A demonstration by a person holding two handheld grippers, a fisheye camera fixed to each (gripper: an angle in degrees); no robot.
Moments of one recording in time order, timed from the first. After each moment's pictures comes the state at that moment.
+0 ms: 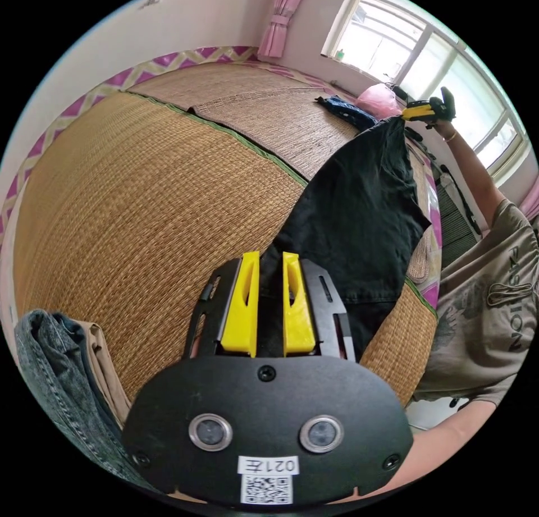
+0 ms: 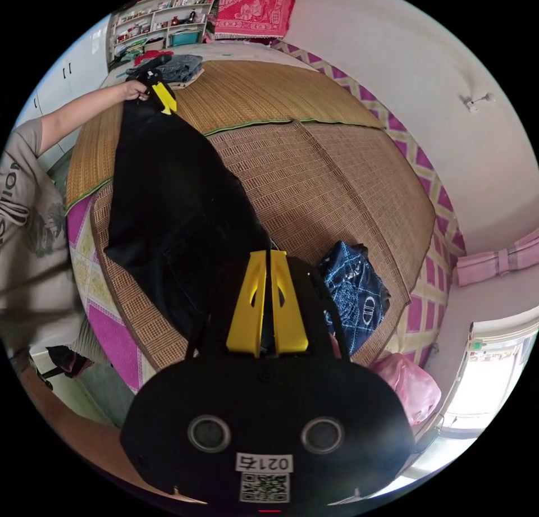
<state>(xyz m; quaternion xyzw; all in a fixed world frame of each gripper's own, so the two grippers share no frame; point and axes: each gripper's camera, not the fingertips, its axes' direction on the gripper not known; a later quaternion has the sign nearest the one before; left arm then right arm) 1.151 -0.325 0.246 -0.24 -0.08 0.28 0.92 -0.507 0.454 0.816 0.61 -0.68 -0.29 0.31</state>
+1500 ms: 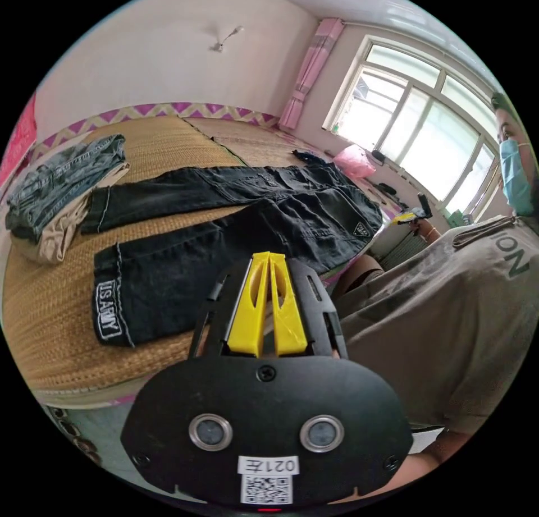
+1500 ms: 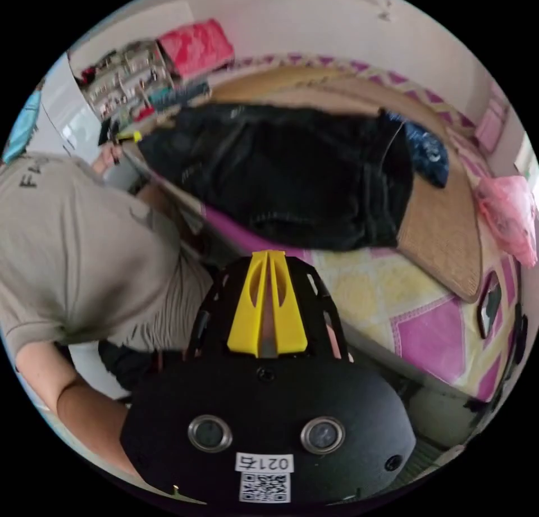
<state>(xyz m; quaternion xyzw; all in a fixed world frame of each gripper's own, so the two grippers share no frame) 1.119 0.082 -0.080 -0.04 -0.07 0.20 0.98 -0.829 0.776 1.227 0.42 -0.83 -0.29 0.23</state>
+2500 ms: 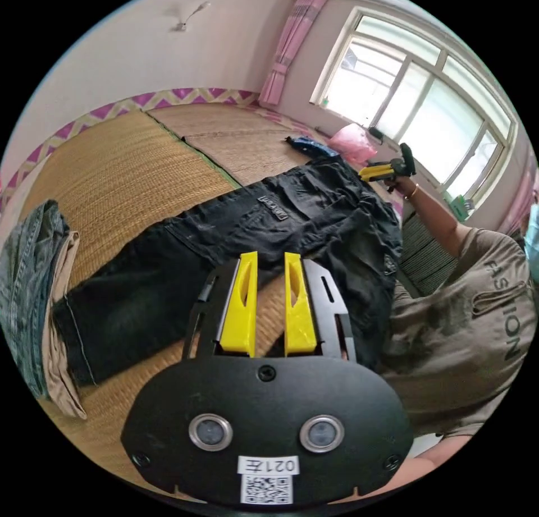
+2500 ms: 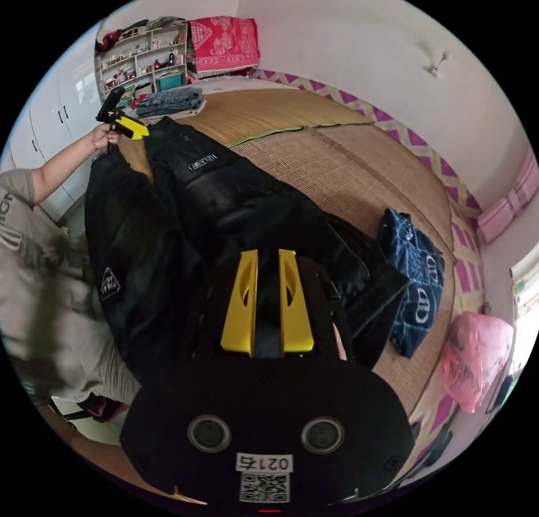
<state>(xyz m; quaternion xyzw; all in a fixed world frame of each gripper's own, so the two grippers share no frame) 1.181 -0.136 0.140 -0.13 -0.05 0.25 0.96 -0.489 0.582 0.997 0.55 -0.77 -0.21 0.25</state>
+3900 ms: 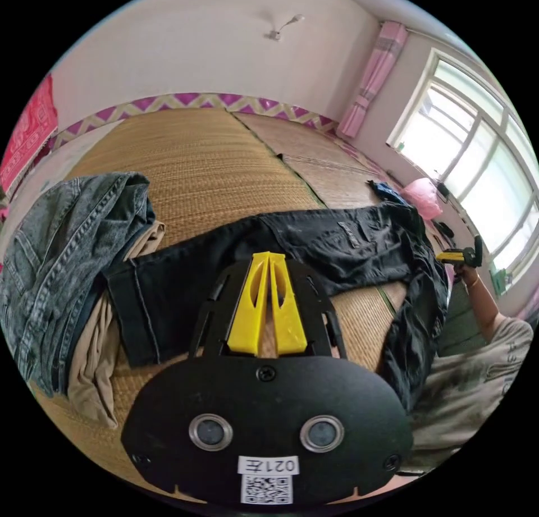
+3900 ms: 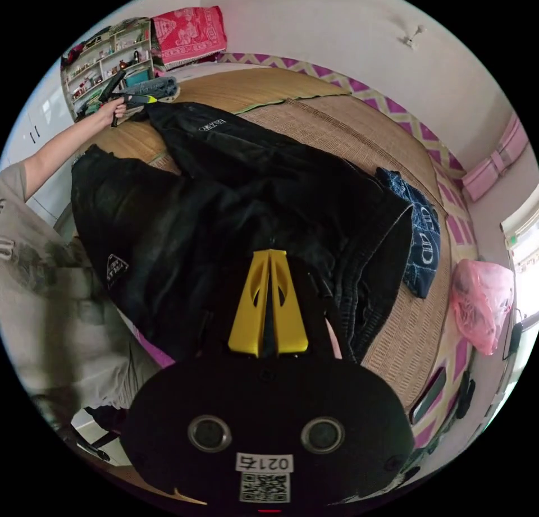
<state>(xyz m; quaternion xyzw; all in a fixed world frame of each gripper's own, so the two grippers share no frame) 1.207 -0.155 0.146 -0.03 -0.14 0.13 0.98 -0.309 0.696 0.946 0.48 -0.79 -0.22 0.31</state>
